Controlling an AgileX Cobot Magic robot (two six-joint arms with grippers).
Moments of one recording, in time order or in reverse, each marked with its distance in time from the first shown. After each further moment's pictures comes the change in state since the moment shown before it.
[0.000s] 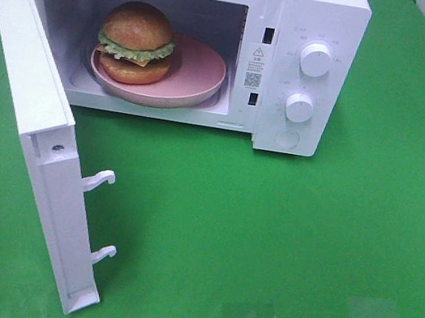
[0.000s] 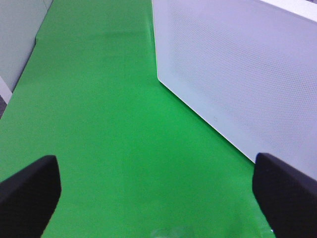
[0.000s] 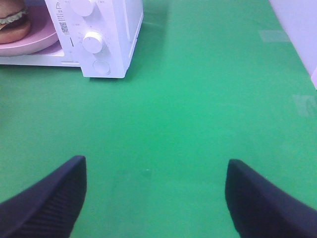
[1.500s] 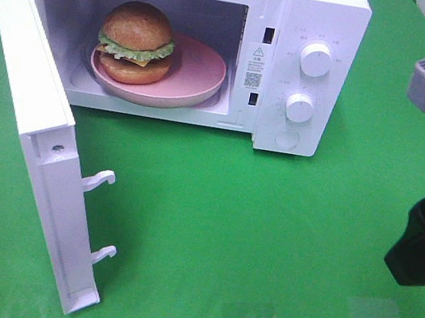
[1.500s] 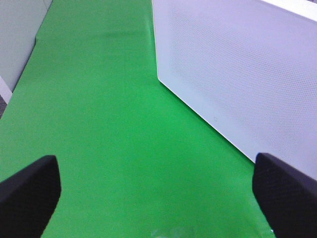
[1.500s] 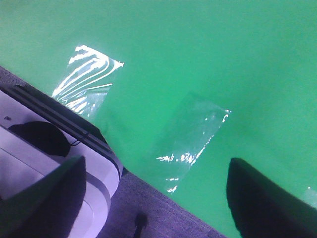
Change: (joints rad) left arm 0.000 0.000 0.000 0.000 0.000 0.000; right arm 0.445 1.106 -0.342 -0.007 0.054 -0.072
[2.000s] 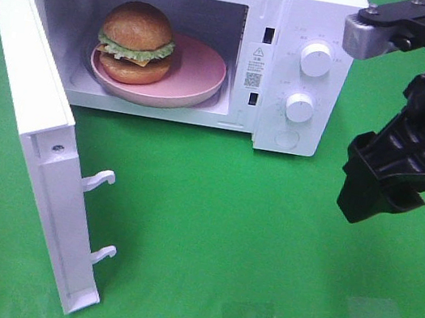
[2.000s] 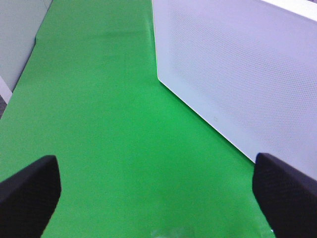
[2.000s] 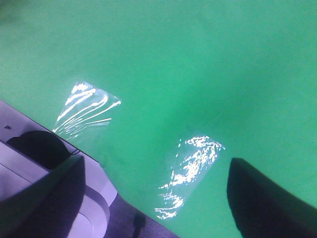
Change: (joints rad) left arm 0.000 0.000 0.000 0.000 0.000 0.000; right arm 0.000 0.228 -0.188 0.000 0.003 -0.009
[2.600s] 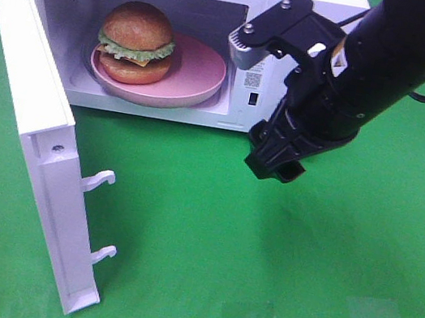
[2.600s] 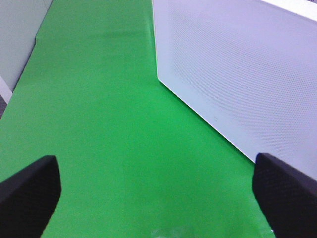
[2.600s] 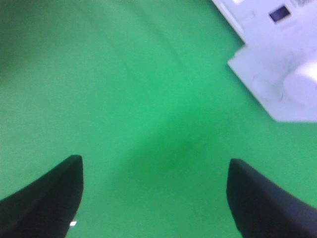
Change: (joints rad) left arm 0.000 0.000 0.000 0.000 0.000 0.000; right arm 0.078 0.257 -0.042 -0.126 -0.397 -0.124
